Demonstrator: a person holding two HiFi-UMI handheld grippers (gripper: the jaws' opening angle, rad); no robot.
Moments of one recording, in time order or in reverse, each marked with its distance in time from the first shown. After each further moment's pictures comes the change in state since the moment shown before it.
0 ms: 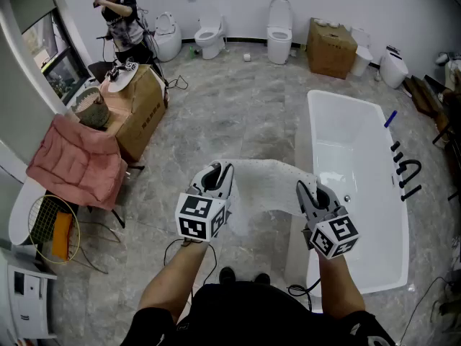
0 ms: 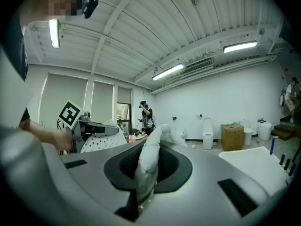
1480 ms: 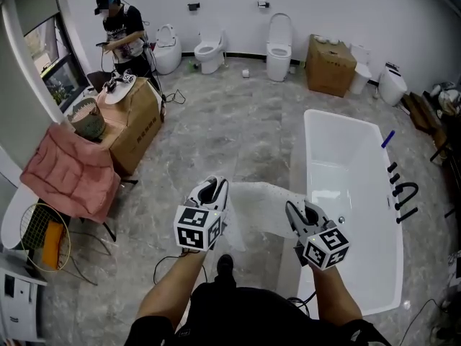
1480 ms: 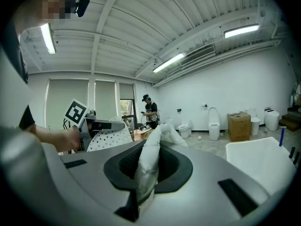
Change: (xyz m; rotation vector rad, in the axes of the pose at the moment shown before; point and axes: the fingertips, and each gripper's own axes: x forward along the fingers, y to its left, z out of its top) left arm 0.064 0.008 -0.015 -0.046 0.030 0.034; right arm 0.032 -0.045 -0.033 0.061 0.084 0.080
